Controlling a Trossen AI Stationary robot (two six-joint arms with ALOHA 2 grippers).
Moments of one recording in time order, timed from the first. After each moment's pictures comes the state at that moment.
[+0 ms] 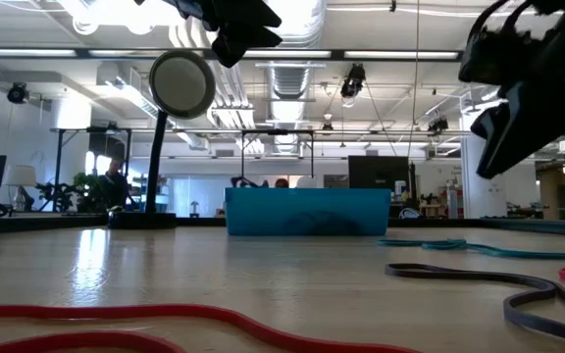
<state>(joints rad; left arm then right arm) 0.12 1.34 1.16 -0.27 0.21 -0.07 0.40 1.15 0.55 -0.37 0.25 0.59</state>
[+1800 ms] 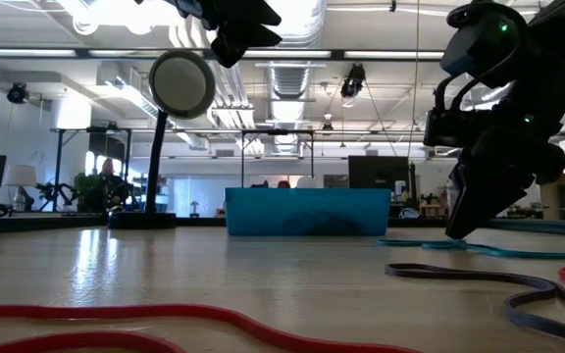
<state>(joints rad) 0.12 1.34 1.16 -0.27 0.21 -0.10 0.21 1.43 0.50 -0.14 0.23 0.55</state>
